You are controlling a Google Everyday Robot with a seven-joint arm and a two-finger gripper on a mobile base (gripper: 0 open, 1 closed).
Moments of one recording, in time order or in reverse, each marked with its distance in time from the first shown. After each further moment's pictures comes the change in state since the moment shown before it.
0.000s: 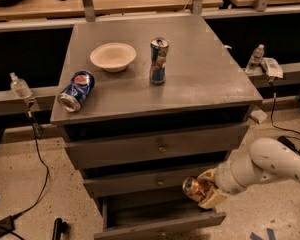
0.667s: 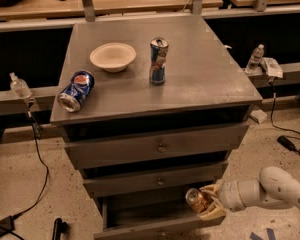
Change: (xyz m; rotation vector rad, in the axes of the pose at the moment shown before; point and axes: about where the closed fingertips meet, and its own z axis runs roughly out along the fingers) arm 0.056 0.010 0.058 0.015 -0.305 0.054
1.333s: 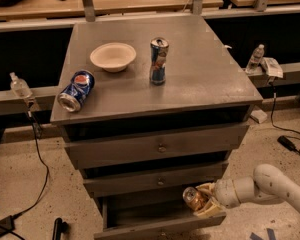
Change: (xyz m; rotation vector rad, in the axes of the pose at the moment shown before) arm 0.009 -0.010 0.019 -0.065 -0.073 -0.010
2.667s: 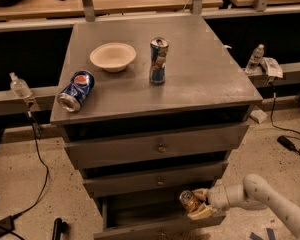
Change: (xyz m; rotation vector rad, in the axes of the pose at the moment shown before) arm 0.068 -0.024 0.058 -0.050 -0.152 0.057
